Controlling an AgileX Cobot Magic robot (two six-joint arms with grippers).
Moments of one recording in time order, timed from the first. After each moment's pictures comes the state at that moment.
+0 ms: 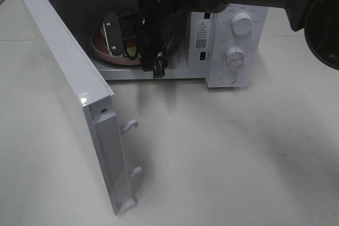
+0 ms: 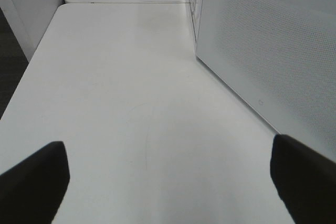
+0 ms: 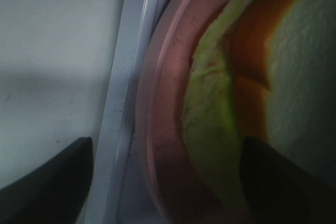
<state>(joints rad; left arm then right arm) 0.00 0.00 -0.50 -0.05 1.04 0.02 0.65 2.34 -1.93 -0.25 0.60 -1.02</state>
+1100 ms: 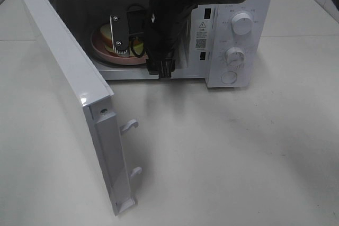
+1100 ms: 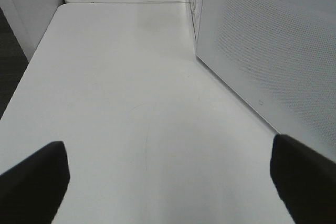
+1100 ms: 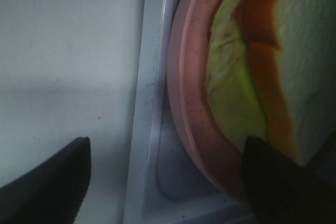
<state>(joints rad) 0.00 0.00 -0.50 -0.05 1.04 0.02 0.65 2.20 -1.75 -0.24 0.58 -0.94</state>
